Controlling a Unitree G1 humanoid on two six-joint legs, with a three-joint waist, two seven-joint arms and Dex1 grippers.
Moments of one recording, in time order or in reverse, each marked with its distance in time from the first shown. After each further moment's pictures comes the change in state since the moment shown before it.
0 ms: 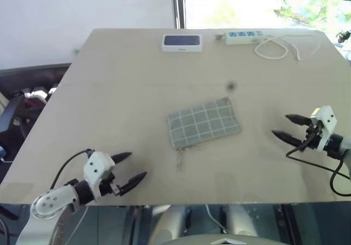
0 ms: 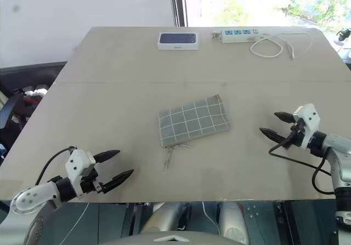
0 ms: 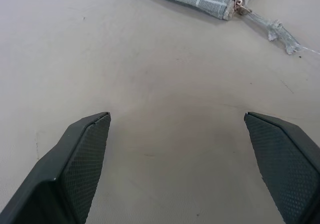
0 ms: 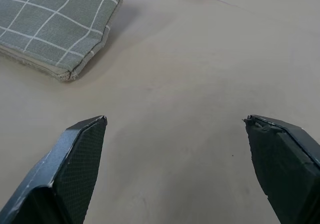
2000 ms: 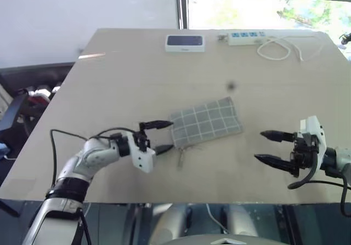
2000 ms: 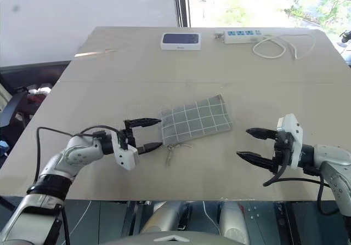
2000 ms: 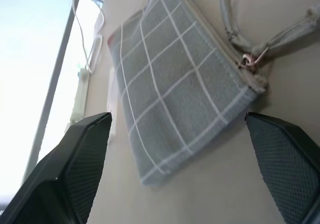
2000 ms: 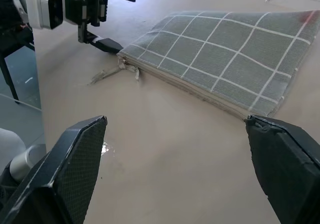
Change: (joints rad) left arm -0.751 0.030 -0.373 0.735 0.857 -1.296 0.362; right arm 0.240 -0.054 0.001 -0.612 0.294 0.391 0.007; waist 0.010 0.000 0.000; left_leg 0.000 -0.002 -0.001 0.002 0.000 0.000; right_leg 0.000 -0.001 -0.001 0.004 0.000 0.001
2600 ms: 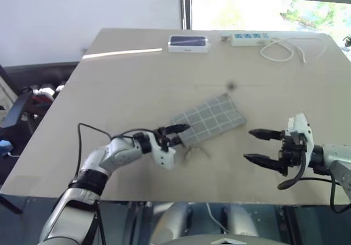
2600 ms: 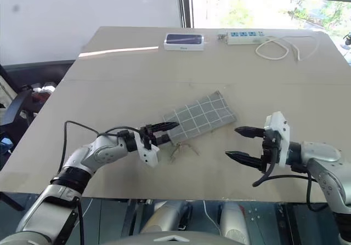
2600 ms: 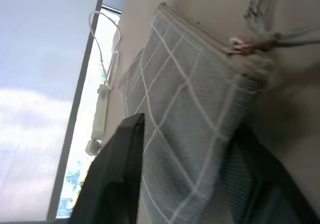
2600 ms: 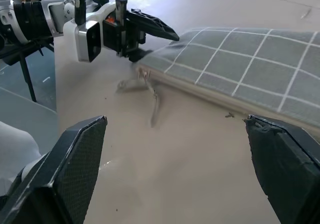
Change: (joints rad) left arm -0.075 -0.086 -0.124 -0.017 0.226 0.146 0.303; right arm -0.077 0.045 0.105 -0.040 0.015 0.025 -0.052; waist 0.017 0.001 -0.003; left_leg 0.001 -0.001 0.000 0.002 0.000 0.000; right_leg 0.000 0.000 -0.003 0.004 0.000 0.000
